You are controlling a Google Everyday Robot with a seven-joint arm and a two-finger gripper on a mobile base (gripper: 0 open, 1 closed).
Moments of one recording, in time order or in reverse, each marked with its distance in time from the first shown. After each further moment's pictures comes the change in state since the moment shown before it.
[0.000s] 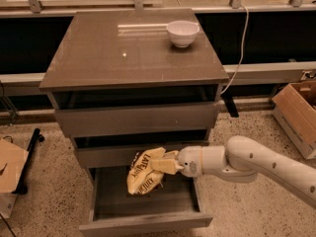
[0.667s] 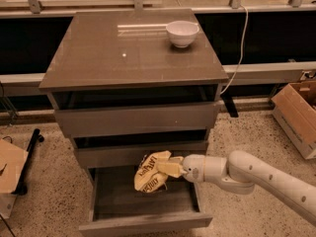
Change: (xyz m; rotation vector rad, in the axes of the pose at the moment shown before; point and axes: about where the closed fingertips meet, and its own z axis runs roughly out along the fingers) arm 0.040 -0.062 0.004 0.031 -0.106 0.077
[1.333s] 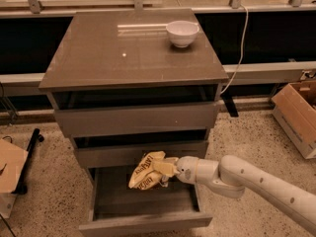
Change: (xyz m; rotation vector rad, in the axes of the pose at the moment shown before) arm 0.006 -0.024 0.021 0.059 -0.052 0.023
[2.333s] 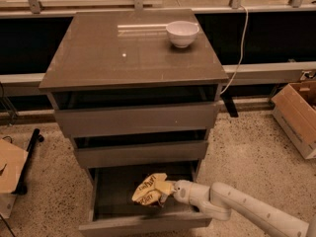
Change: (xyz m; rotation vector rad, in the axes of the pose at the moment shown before) arm 0.128 -0.102 0.035 0.097 -0.028 0.302
